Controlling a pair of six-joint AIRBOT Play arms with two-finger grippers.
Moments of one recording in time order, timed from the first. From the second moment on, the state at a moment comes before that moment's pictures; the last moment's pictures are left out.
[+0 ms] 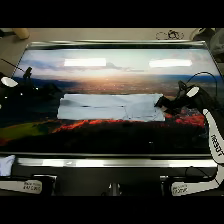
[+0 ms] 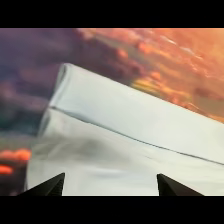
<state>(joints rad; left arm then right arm) 0.19 -1.55 1.36 0.91 -1.09 -1.45 -0.17 -1.62 1.20 -1.07 0.99 1.48</state>
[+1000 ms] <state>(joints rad) -0.58 -1.82 1.31 0.26 -0.68 -1.37 -0.11 -1.25 1.39 -0.86 1.32 1.57</state>
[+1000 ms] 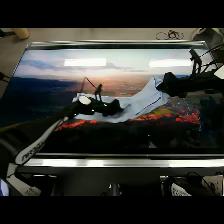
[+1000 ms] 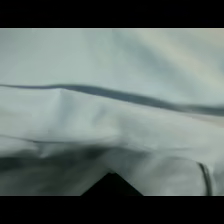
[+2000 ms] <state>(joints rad) -0.01 -1.02 1.31 0.56 -0.75 -1.24 0.47 -1.82 1.55 -0.36 0.85 1.53</state>
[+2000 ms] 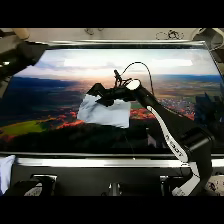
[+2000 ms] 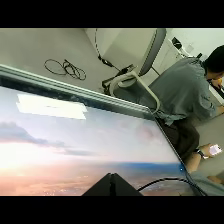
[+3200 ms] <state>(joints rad) 0.01 -0.94 1.27 0.84 -0.89 -1.39 0.18 -1.79 1.35 -0.81 1.07 1.48</state>
